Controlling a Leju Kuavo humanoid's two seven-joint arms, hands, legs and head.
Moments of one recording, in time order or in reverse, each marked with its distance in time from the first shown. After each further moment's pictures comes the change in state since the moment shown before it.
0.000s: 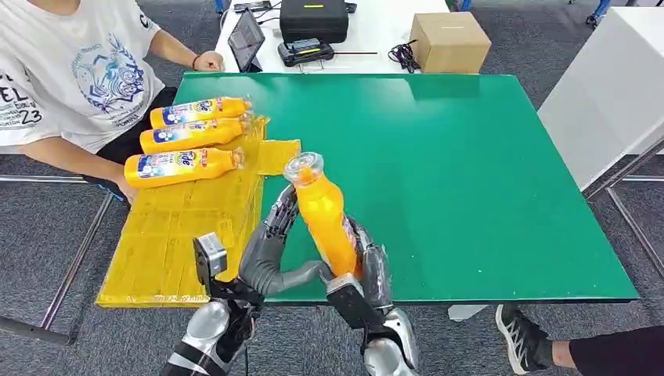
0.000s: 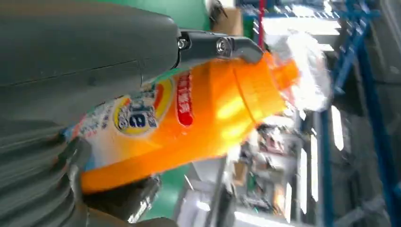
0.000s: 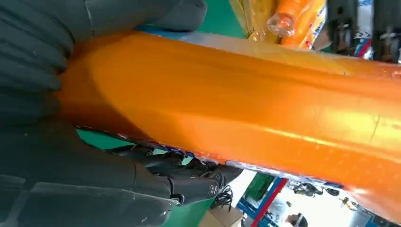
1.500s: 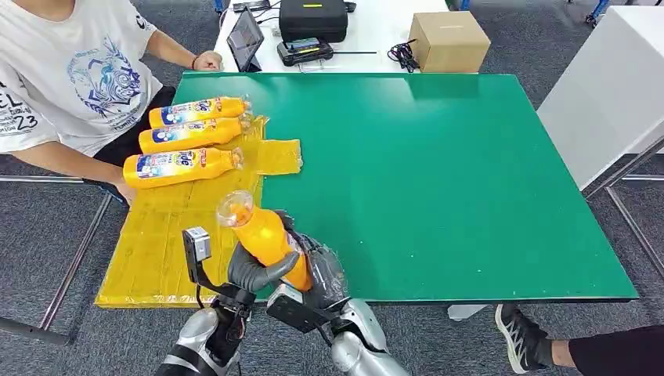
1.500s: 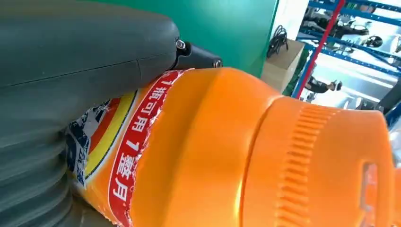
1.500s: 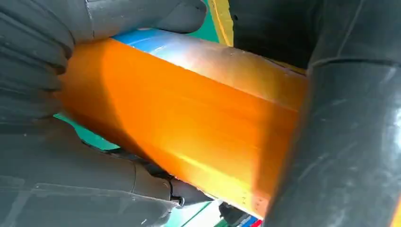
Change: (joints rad) left arm 0.000 0.021 0.044 0.121 0.269 0.044 0.038; right arm -0.196 0.015 0.239 0.372 0.066 -0.033 0.036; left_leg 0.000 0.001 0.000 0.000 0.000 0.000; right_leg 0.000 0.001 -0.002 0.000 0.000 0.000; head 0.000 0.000
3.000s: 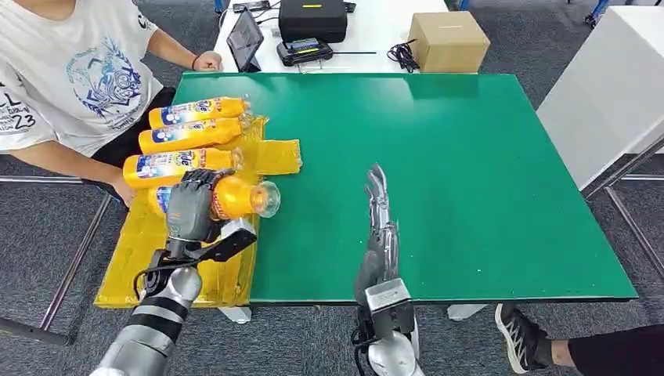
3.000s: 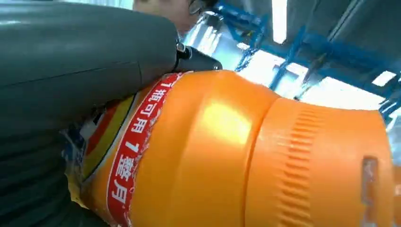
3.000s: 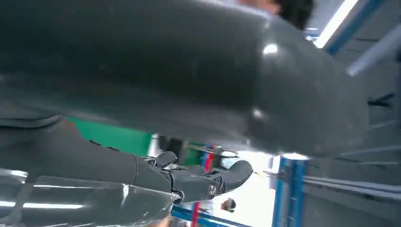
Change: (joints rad) left arm -0.238 0.078 0.289 0.224 -1.415 0.760 -0.095; right arm 0.230 -0.013 -0.094 -0.774 -0.377 0.069 -0.126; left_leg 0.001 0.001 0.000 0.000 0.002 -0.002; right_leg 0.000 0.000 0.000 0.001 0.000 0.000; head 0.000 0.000
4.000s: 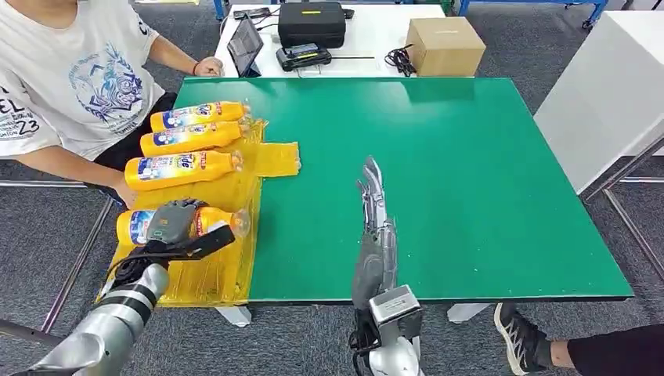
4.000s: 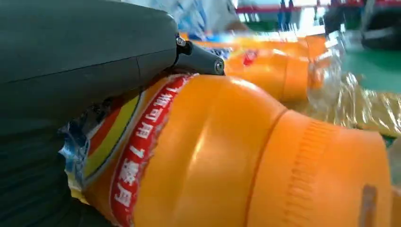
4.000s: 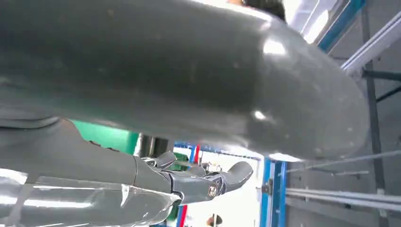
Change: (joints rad) left arm -0.174 0.135 0.094 0.447 -0.156 -0.344 0.138; right arm -0.002 -0.017 0.049 -0.058 -0.035 0.074 0.032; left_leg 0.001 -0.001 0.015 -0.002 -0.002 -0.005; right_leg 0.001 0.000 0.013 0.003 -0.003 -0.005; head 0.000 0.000
